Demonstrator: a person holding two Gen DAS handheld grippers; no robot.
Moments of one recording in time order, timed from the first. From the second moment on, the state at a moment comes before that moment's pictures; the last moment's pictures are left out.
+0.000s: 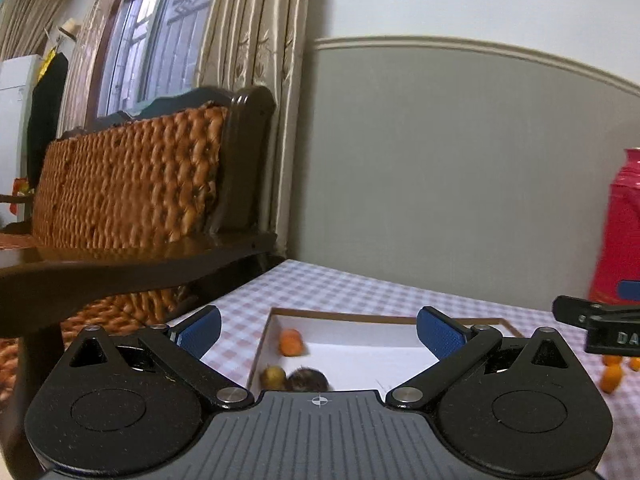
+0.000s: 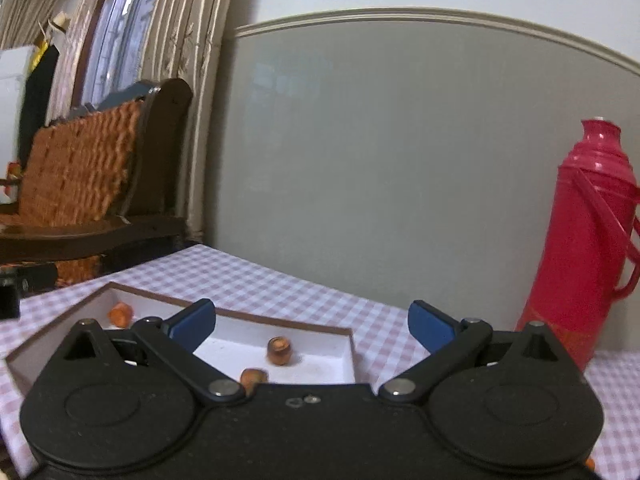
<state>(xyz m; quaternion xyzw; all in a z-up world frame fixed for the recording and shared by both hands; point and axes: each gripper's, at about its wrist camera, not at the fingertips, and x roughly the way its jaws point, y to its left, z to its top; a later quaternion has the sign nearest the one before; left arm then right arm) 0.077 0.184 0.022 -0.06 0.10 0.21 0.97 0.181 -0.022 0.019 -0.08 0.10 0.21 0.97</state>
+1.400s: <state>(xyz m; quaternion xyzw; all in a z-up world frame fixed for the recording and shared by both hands) 0.086 -0.013 0.004 0.02 0.11 -0.01 0.99 0.091 -0.210 0.002 -0.08 0.14 0.07 0.98</state>
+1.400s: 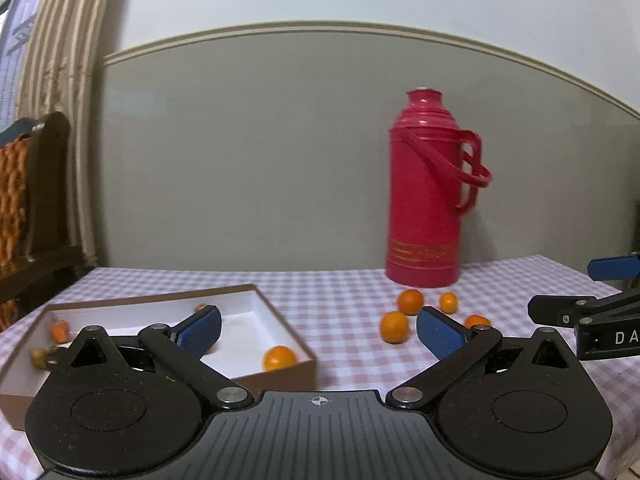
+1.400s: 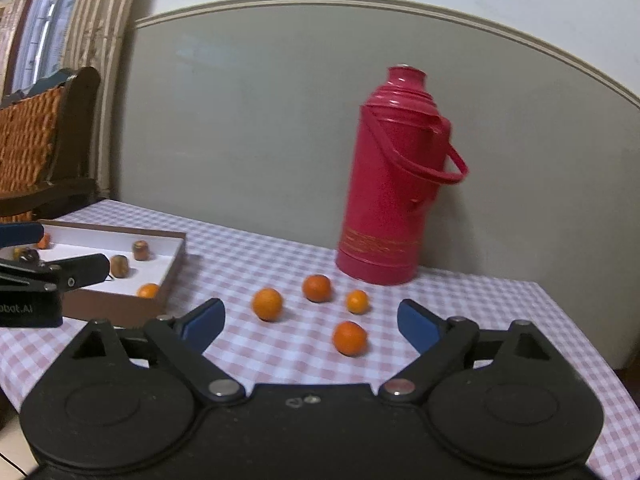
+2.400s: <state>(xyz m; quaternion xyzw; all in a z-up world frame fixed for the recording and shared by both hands) 0.219 -0.079 -0.040 0.05 0.22 -0.03 0.97 0.212 -0.235 -0.043 -0.05 0.24 0.07 0.97</state>
